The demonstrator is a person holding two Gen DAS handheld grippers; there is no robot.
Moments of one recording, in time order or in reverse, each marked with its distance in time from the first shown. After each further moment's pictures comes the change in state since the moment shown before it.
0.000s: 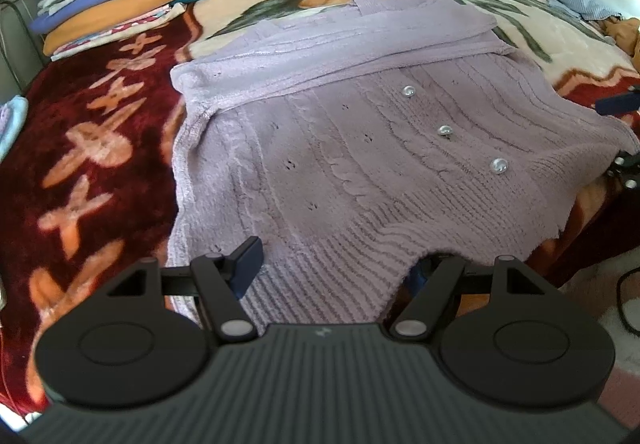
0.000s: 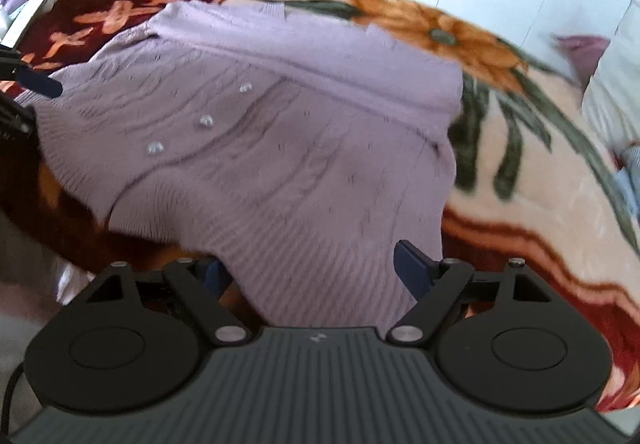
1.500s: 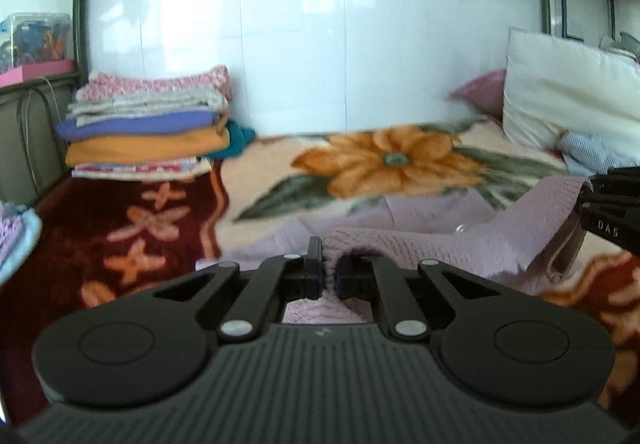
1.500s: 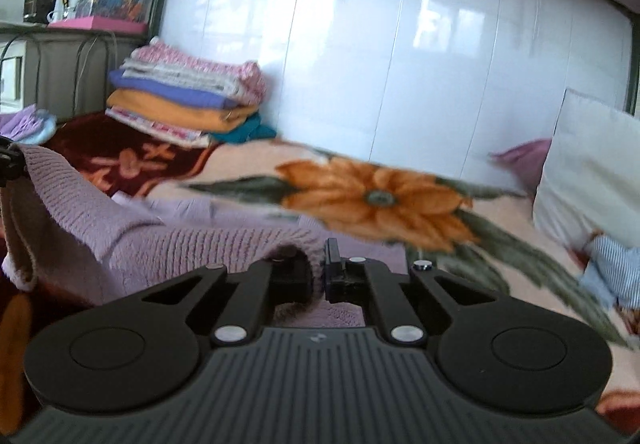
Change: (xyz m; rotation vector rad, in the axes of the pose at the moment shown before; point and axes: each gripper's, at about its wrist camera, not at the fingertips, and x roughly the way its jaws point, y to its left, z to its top) left arm -0.019 0.034 0.110 -0.103 -0.474 0.029; right arm 0.011 -0.046 0.117 0.152 -0.466 -0.173
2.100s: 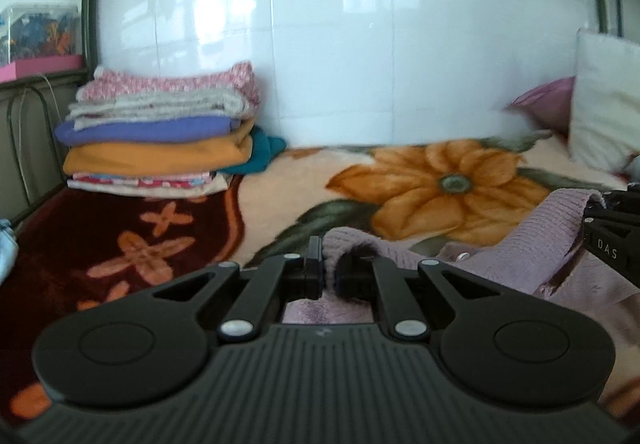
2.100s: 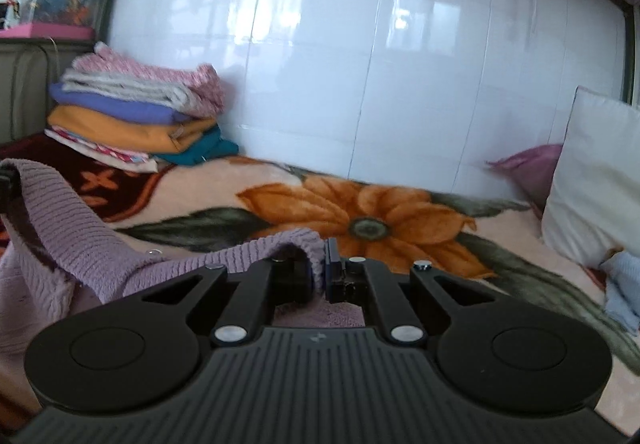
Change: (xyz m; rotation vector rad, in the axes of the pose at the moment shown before) left arm 0.151 0.012 0.024 -0.038 0.010 0.126; right arm 0.181 0.003 0.032 0.046 0.034 -0.087
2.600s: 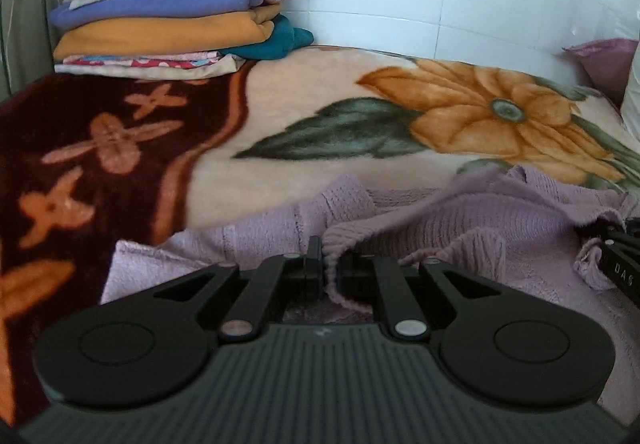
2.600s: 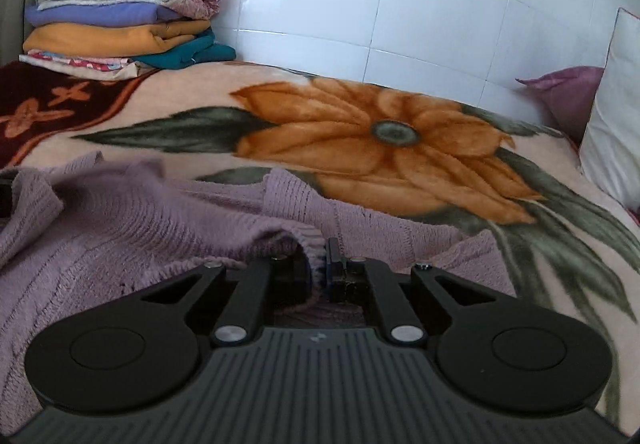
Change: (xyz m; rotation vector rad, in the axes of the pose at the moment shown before) left arm 0.087 0.010 -0.053 -0.122 0.227 0.049; right arm 0.100 0.010 -0.069 0.007 0.194 0.013
